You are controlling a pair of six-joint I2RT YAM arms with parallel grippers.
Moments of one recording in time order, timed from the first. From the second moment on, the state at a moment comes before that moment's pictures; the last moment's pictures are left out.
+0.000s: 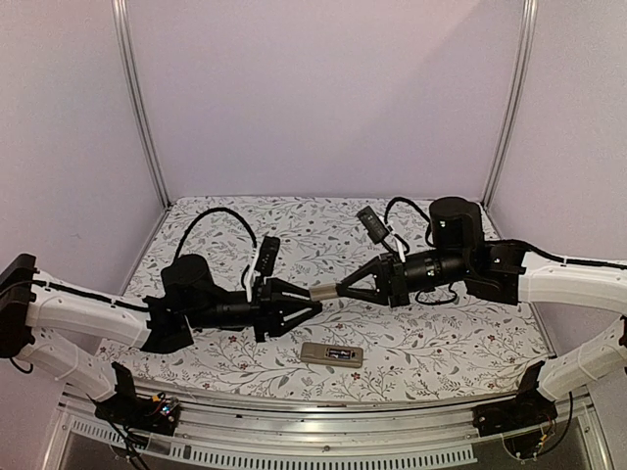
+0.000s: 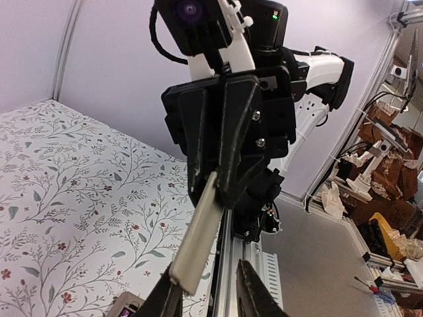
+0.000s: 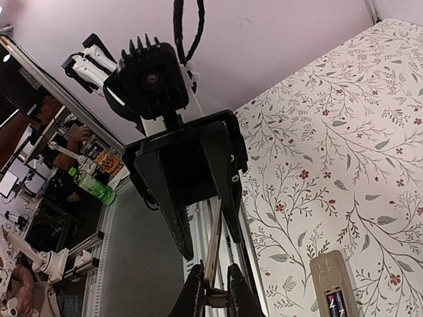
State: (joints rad) left arm -1.05 1.31 0.52 0.81 0.38 -0.41; right arm 0.92 1.29 0.90 0.08 -0.68 0.44
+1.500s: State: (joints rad) left arm -1.04 1.35 0.62 0.62 0.36 -0.47; right arm 1.20 1.21 0.84 0.07 0.04 -0.68
